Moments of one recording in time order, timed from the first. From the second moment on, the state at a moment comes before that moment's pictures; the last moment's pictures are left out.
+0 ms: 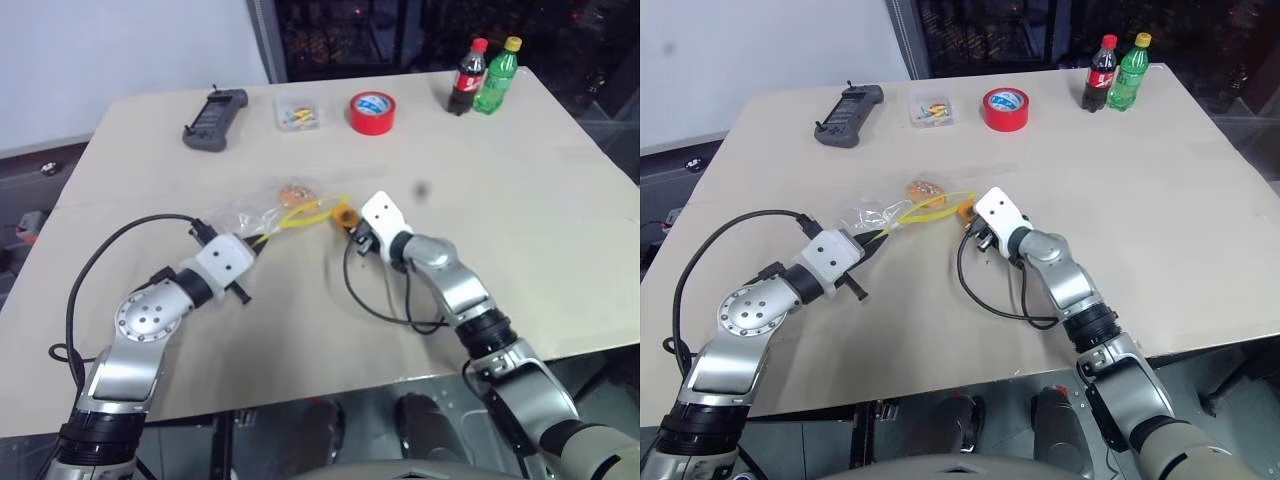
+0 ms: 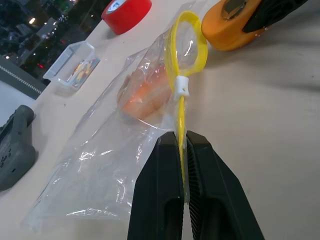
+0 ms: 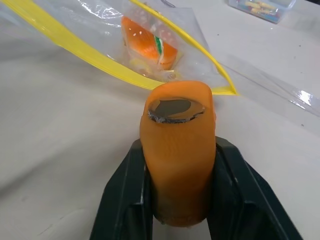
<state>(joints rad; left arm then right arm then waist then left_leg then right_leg) -0.06 0.67 0.10 -0.24 0.02 0.06 -0.61 -0.64 -0.11 0.30 0.26 -0.01 0.35 0.48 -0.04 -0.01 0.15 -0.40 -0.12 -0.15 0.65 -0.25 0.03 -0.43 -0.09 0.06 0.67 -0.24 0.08</state>
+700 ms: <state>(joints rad) 0.02 0.64 0.10 -0.33 0.00 0.06 -0.62 -0.69 -0.03 0.28 0.22 0.17 0.49 0.62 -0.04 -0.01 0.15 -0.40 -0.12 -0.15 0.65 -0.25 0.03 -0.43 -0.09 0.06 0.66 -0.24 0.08</state>
